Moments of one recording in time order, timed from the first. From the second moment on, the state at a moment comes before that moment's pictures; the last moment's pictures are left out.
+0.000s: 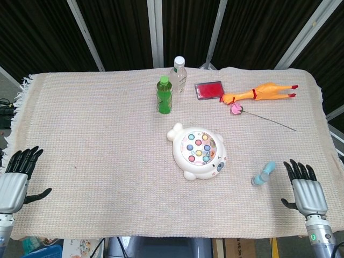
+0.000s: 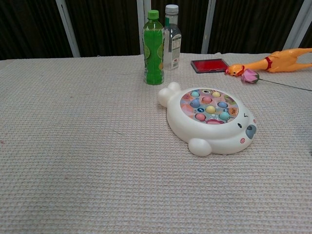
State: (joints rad) left arm -0.10 -1.15 -0.02 -1.67 1.56 1.51 0.06; right arm 0.18 -1.10 -0.01 -1.79 -1.23 1.33 -0.35
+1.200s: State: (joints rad) left arm -0.09 -1.15 -0.02 -1.67 1.55 1.51 0.06; right arm 0.17 -1.11 0.01 -1.79 -1.25 1.32 -0.33
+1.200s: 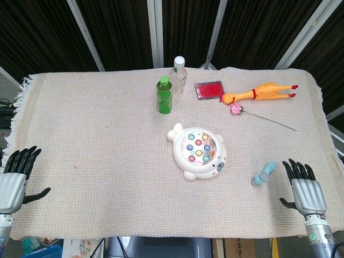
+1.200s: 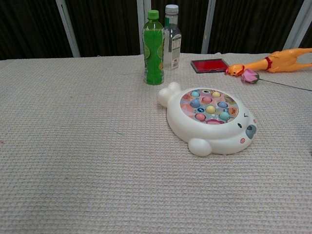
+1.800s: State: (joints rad) left arm -0.10 -1.15 -0.02 -1.67 1.55 1.51 0.07; right arm 0.16 -1.11 0.02 -1.77 -1.27 1.31 -0.33
